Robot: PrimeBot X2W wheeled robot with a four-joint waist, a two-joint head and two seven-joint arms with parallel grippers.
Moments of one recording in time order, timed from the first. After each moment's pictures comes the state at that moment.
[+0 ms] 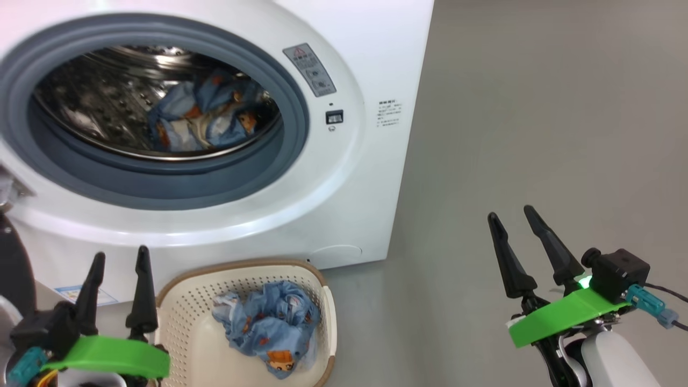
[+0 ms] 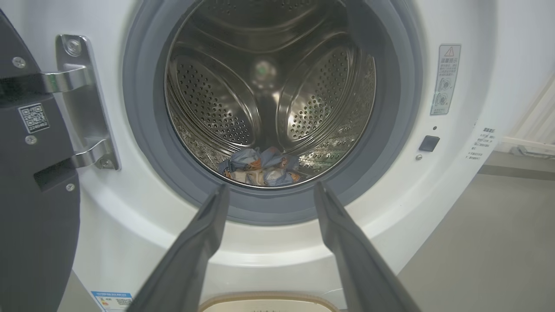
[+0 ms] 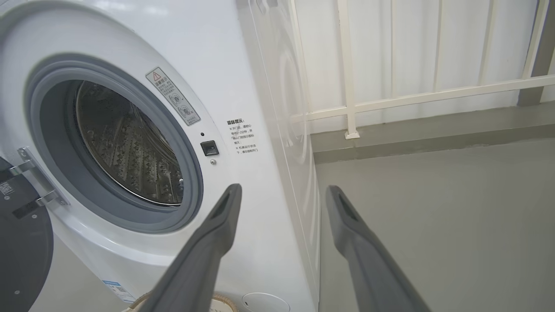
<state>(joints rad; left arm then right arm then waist) -0.14 0.20 -0.09 0.17 -0.46 -0.02 -0.26 -0.23 -0.16 0.14 0.22 0.42 0.13 -0.26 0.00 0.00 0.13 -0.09</state>
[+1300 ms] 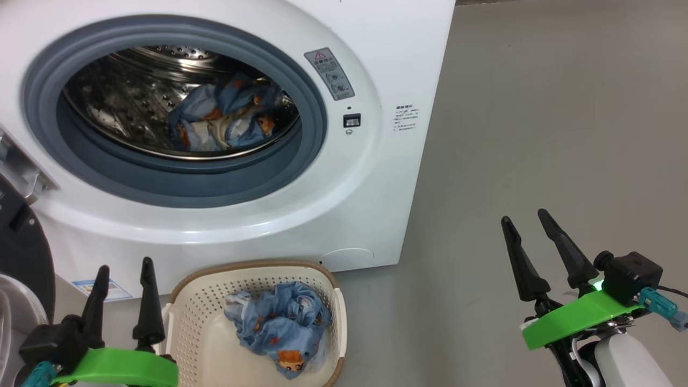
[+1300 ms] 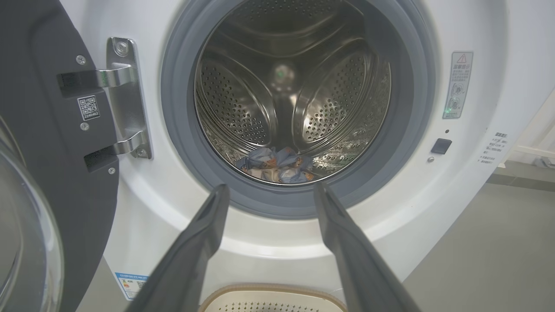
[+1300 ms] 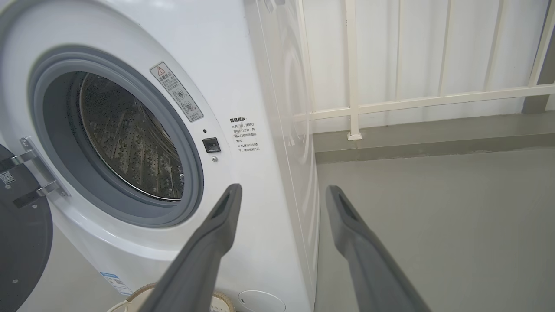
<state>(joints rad) -0.07 0.15 -0.07 0.12 -0.43 -0.02 -0.26 -0.21 -0.20 0.13 0.22 0.42 0.13 -0.26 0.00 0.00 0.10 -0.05</state>
